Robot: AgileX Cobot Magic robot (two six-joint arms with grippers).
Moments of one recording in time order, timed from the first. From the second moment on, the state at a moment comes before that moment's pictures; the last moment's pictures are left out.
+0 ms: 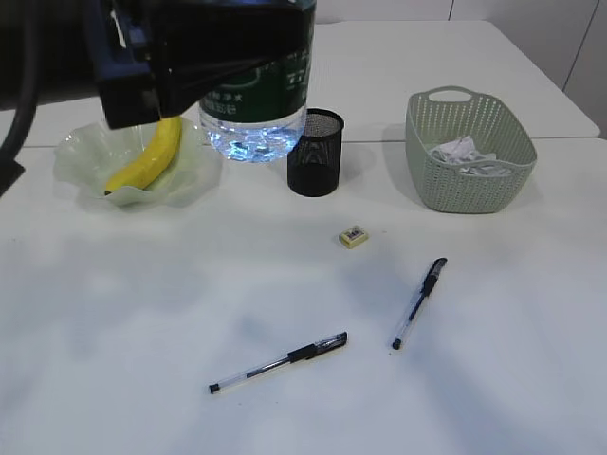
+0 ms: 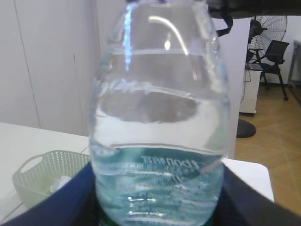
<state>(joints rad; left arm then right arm) -0.47 1.29 -0.84 1.12 -0.79 -1.00 0.33 1.51 -1.49 1.65 1.11 -1.60</state>
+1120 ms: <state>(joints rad) -0.31 1.29 -0.83 0.91 -0.48 -0.80 0.24 1.46 -1.49 1.15 0.94 -1.28</state>
